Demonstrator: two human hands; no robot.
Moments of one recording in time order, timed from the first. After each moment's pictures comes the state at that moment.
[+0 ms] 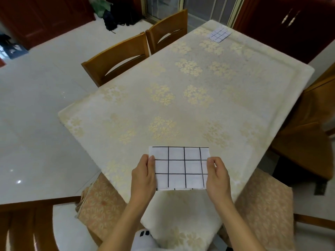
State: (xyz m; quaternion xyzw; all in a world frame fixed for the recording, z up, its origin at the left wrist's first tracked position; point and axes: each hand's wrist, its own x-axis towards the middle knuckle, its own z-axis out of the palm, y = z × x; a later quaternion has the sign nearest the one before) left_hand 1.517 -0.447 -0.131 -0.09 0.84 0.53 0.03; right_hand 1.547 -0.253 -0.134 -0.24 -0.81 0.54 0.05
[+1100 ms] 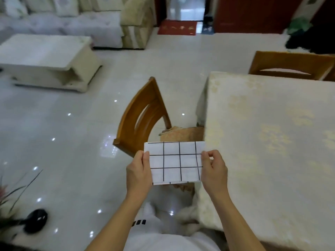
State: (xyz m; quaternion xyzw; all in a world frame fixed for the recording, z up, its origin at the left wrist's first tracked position) left_hand 1.830 -0.497 -0.103 -0.52 0.71 0.39 -0.26; right_hand 1.680 -0.379 -0.109 0.19 -0.82 0.51 -0.18
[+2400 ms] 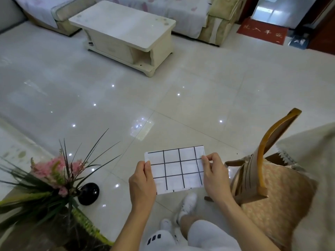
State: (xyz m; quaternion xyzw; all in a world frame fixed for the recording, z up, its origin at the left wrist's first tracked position) left_hand 2.170 -0.817 -0.143 -0.66 0.59 0.33 -0.33; right_hand 1.978 -0.775 -0.127 0.40 -0.78 0.39 -0.28
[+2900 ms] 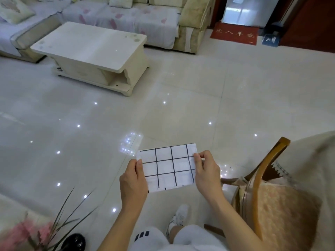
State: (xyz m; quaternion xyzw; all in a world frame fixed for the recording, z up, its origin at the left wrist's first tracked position) left_hand 2.040 -1.011 -0.130 -0.62 0.65 0.32 -0.30; right_hand 1.857 -0.940 -0.124 0.32 -0.80 0.43 -0.27
